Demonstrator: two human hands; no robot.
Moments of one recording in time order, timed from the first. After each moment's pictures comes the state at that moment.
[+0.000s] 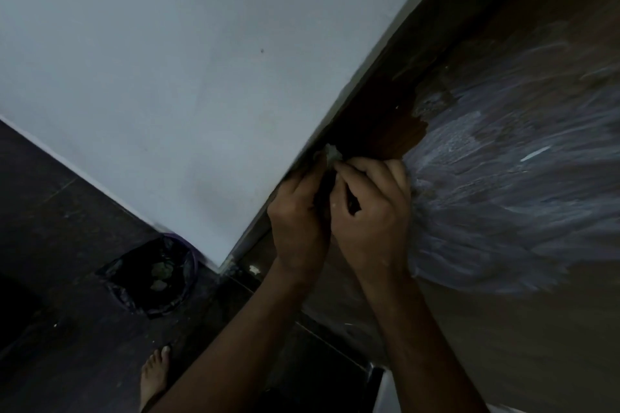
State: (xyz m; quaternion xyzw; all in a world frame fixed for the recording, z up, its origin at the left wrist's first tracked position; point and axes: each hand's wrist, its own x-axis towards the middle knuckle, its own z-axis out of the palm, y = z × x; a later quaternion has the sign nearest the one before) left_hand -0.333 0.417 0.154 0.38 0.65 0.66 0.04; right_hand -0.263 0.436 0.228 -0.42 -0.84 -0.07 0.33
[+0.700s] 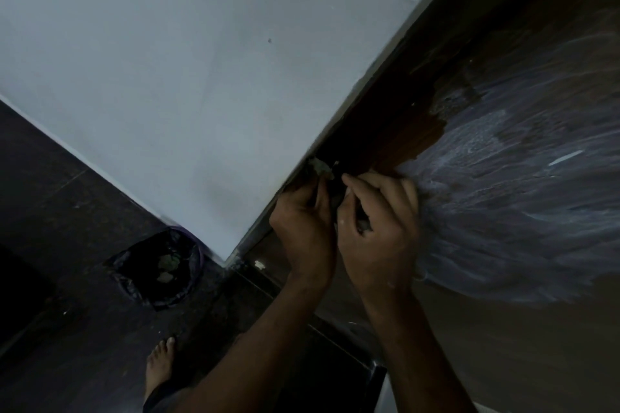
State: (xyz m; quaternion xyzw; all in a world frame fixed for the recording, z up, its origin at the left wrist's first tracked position) left_hand -0.322 0.419 0.149 0.22 0.67 0.69 0.19; right_hand -0.258 0.424 0.215 -0.42 -0.83 -0.03 0.37
